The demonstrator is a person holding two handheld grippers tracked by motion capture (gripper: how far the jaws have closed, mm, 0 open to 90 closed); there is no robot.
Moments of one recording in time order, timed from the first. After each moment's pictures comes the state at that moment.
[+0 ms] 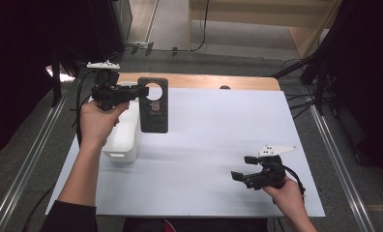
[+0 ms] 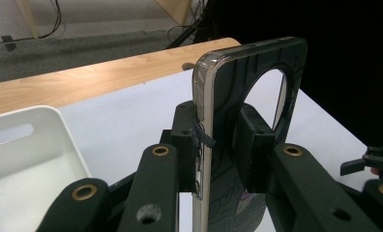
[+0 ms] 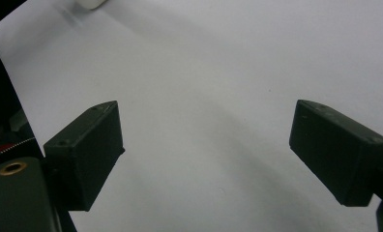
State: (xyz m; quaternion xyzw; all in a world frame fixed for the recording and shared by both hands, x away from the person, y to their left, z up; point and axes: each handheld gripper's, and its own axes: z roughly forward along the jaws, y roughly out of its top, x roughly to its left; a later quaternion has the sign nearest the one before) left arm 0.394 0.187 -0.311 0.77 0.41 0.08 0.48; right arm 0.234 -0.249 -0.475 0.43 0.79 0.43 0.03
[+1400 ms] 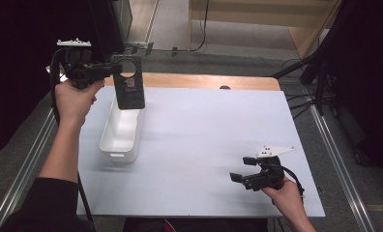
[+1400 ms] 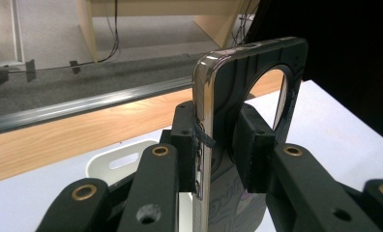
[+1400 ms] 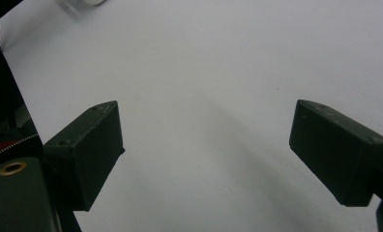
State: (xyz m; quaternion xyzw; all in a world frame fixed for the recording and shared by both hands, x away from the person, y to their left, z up) left arm 0.435 0.245 -0.288 0.75 0.43 0.16 0.47; right arm 0.232 -0.245 -0.476 0.43 0.79 0.43 0.02
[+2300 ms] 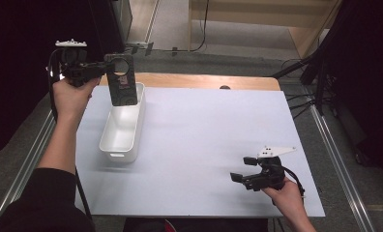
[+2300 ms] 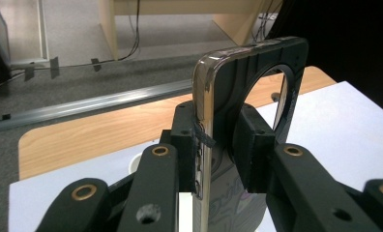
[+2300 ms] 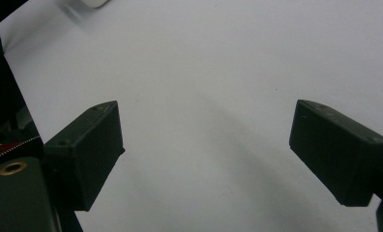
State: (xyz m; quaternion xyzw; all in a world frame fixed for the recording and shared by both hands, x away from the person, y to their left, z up) left arm 0.463 0.267 -0.307 0.74 0.46 0.17 0.46; right arm 0.231 -0.246 -0.475 0.43 0.79 0.43 0.02
